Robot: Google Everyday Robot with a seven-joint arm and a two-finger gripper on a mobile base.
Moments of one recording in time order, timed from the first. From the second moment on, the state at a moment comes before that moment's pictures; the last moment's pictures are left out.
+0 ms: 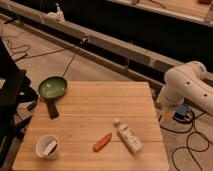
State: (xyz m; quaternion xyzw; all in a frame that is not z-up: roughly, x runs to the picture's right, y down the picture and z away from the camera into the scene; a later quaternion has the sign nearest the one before) arm 0.288 0.108 0.683 -0.28 0.02 0.02 0.96
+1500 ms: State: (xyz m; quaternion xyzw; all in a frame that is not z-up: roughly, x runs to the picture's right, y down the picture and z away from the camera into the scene) arm 0.232 0.162 0.738 -0.35 0.04 0.11 0.93
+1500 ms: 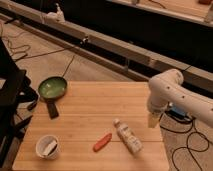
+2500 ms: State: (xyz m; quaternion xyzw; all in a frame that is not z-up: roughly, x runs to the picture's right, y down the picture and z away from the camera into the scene) arm 0.162 0.190 0.759 -0.40 0.04 0.12 0.91
